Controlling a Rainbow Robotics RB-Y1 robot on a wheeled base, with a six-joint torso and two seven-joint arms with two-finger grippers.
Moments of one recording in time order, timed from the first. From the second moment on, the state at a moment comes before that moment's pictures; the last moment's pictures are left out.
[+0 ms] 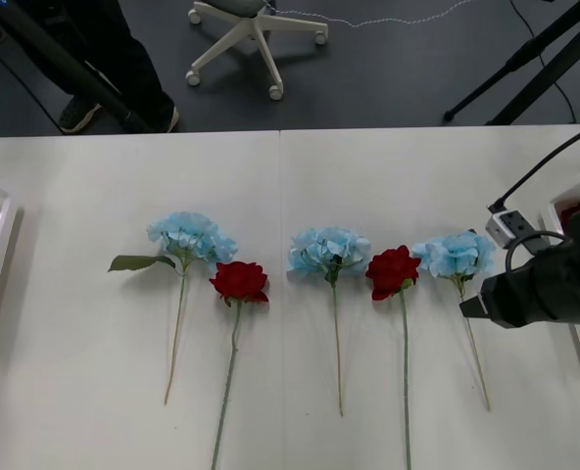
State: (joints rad) right arm -0.16 -0.99 0.30 -2.13 -0.86 1.35 1.25; left arm -0.29 0.68 0.58 -1.80 0.53 1.60 -1.62
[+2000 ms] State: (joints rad) right arm -0.25 -0.83 0.58 -1.72 -0.57 1.06 1.15; left arm -0.40 0.80 0.28 -1.59 0.89 1.82 -1.62
